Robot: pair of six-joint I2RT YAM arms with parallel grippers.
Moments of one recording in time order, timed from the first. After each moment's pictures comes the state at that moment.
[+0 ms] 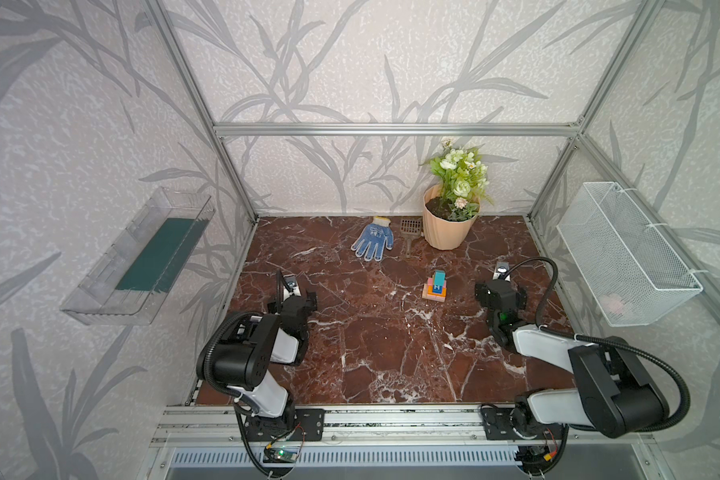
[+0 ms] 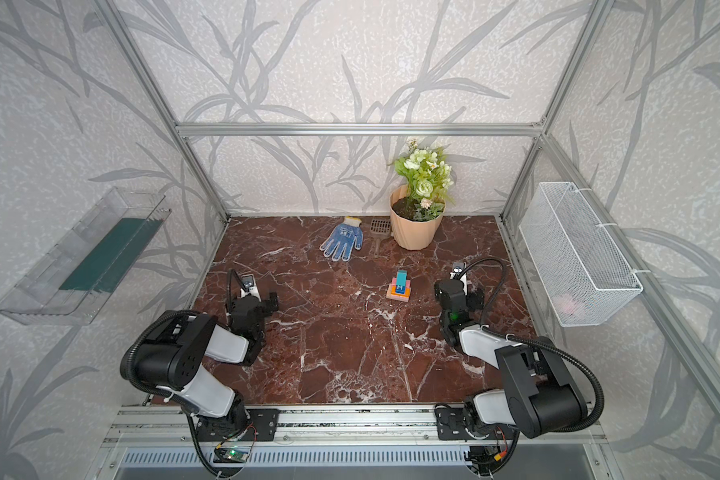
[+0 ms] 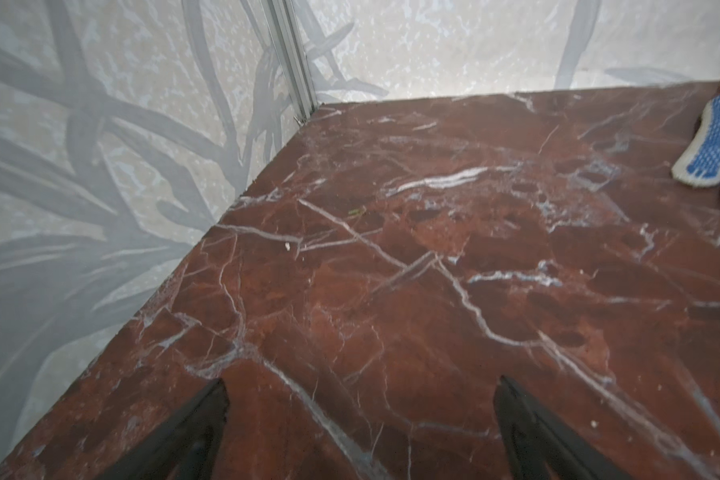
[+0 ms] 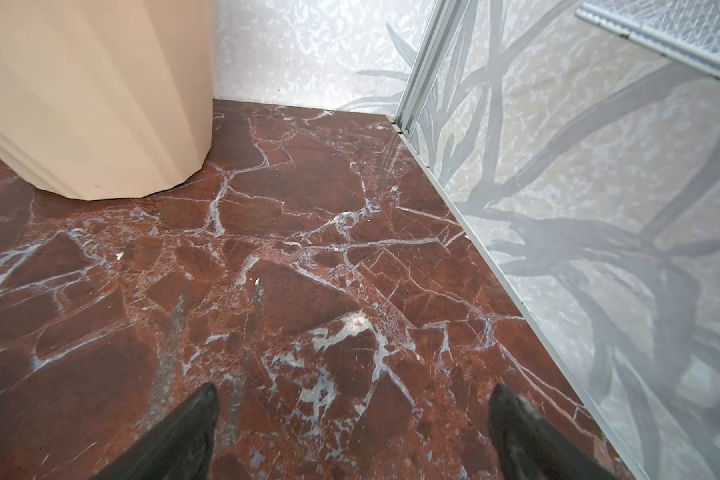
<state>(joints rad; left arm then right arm) -0.11 1.61 0.24 1.06 -0.49 0.02 0.26 1.40 0.41 0.53 0.64 0.05</state>
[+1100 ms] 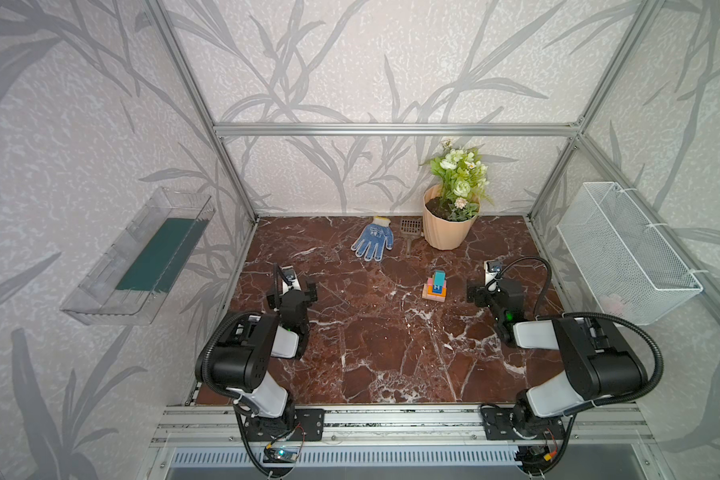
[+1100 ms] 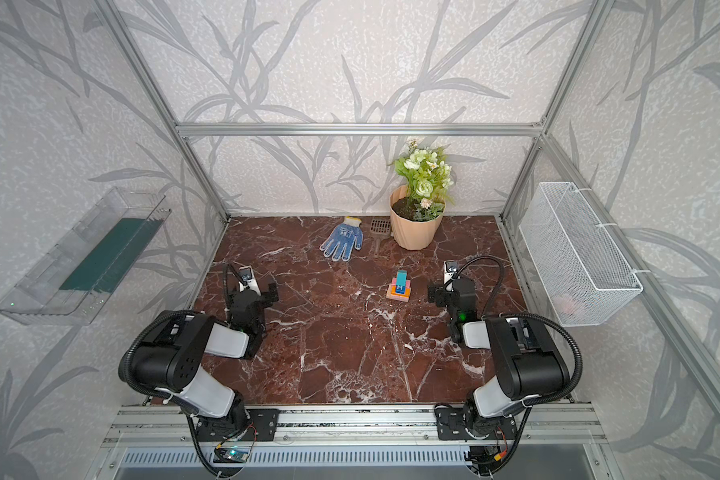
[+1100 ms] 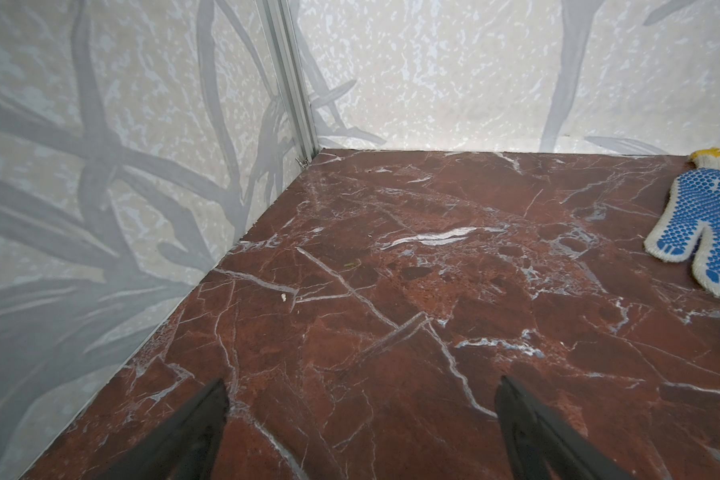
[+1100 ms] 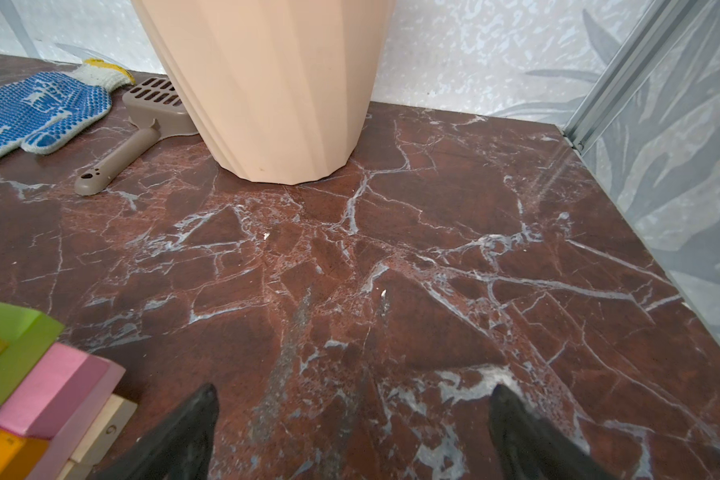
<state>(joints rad) -0.10 1.61 0.28 1.08 -0.48 0.02 0.11 1.56 0.39 0.76 0.08 -0.06</state>
